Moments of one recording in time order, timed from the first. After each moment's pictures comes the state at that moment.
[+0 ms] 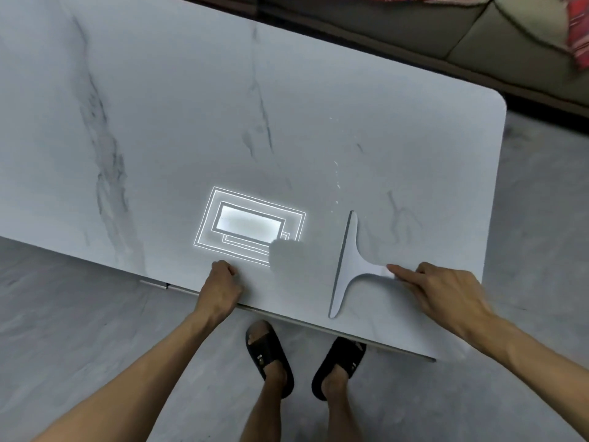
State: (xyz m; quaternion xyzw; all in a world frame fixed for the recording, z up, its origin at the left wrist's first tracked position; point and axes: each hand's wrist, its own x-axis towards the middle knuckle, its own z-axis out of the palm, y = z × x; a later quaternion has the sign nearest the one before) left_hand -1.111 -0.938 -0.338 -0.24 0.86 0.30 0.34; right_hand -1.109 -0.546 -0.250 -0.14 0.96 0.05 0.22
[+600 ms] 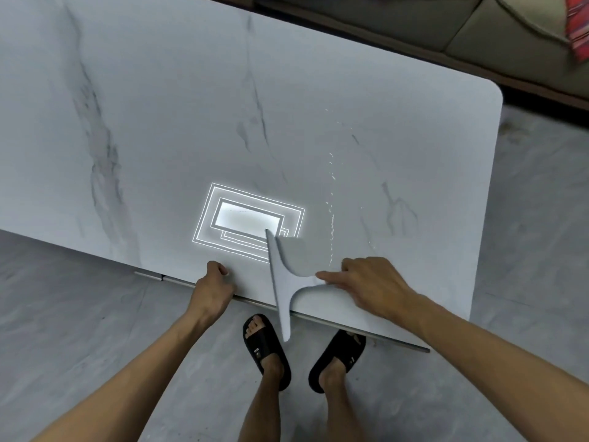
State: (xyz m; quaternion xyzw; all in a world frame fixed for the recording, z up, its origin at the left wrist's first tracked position) left_hand -1.091 -0.936 -0.327 -0.26 0.85 0.32 0.34; right_hand -1.114 -0.625 -0.288 -0.31 0.91 -0.02 0.26
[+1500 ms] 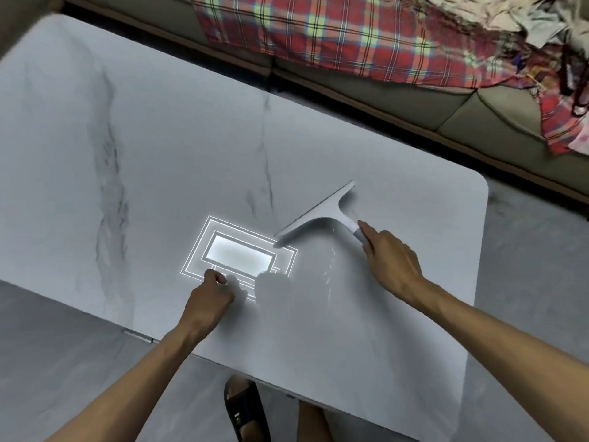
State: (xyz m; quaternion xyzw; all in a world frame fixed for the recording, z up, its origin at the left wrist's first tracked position) left_hand -1.200 -0.940 -0.280 -0.27 0.82 0.40 0.30; right_hand -1.283 -0.622 -0.225 -0.02 0.97 -0.12 0.21
